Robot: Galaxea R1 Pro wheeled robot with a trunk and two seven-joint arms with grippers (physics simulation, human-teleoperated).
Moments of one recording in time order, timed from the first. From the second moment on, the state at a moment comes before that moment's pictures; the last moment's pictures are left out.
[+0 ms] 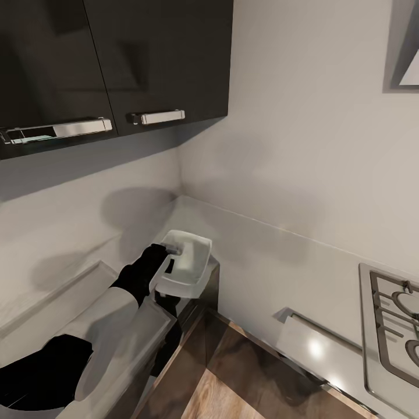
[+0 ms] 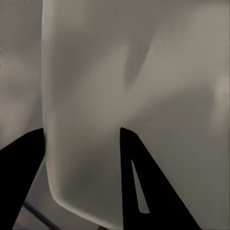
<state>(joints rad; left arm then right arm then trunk) -1.02 -0.11 -0.24 -0.62 0.07 0.85 0.29 -0.03 0.09 -0.35 -0.24 0.43 -0.50 -0.08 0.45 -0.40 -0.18</state>
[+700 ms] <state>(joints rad) -1.02 -0.11 -0.24 -0.77 0.07 0.86 0.30 -0.03 0.09 -0.35 -0.24 0.43 -0.50 -0.08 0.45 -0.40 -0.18</state>
